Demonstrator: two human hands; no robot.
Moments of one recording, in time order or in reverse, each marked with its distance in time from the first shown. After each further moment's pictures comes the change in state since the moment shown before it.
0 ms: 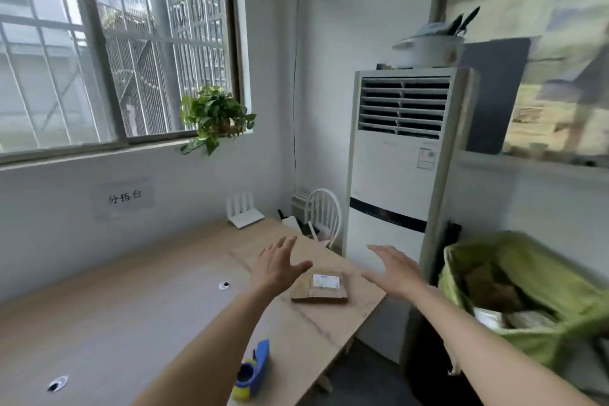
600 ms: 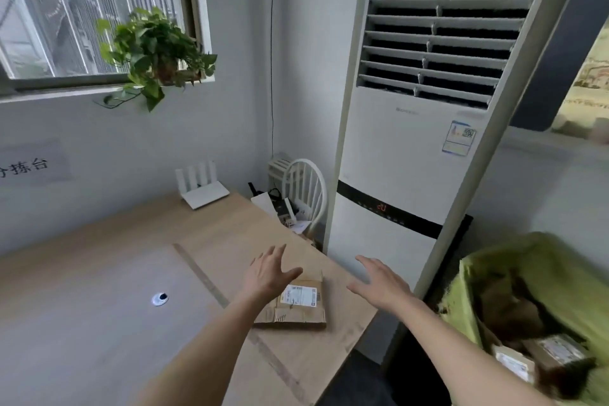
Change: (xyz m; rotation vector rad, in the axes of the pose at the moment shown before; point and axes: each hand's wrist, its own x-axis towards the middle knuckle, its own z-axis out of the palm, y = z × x) left_hand 0.320 -0.029 0.217 -0.110 -0.192 -0.127; right_hand 0.304 0.118 0.118 0.071 -0.230 0.139
